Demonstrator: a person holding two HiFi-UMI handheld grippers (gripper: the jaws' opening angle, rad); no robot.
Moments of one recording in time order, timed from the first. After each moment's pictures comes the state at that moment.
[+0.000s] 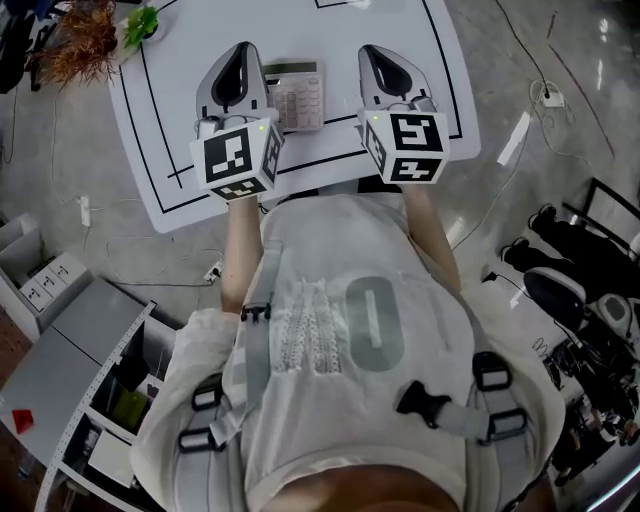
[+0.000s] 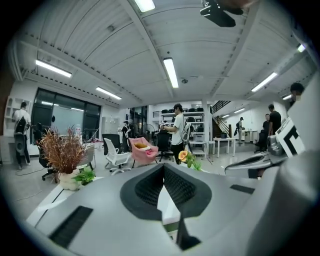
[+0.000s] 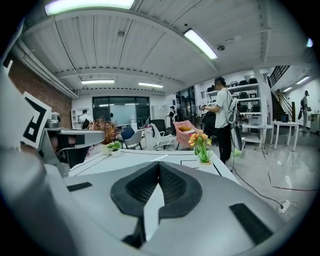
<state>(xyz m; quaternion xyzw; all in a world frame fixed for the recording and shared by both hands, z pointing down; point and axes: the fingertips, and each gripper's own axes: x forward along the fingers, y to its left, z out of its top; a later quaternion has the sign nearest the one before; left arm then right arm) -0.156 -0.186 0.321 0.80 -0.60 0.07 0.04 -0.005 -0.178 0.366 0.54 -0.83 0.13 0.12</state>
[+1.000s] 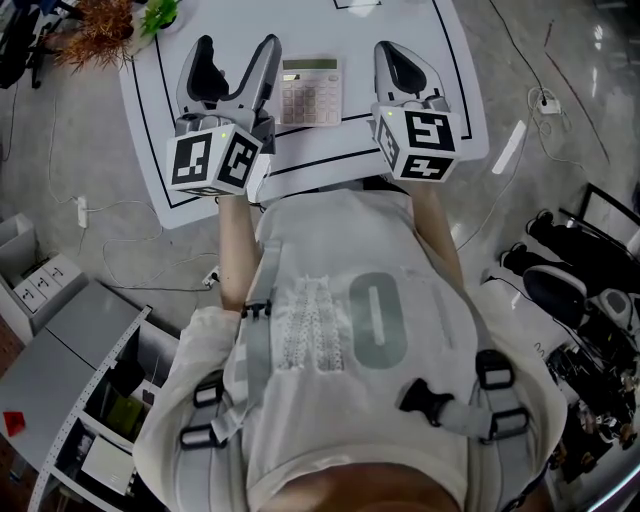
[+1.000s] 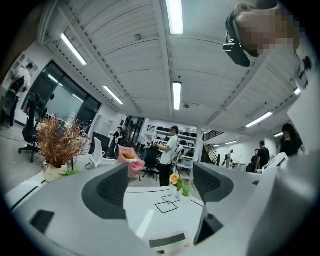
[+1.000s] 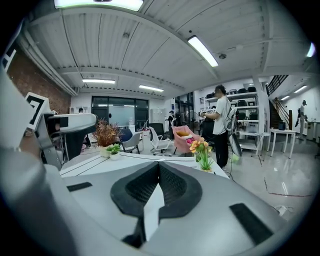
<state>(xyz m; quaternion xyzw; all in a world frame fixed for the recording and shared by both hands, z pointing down) -0.202 -0.173 0.274 0.83 -0.54 -0.10 0.08 -0.023 -0.172 0.346 0.55 -0.82 0.10 0.12</state>
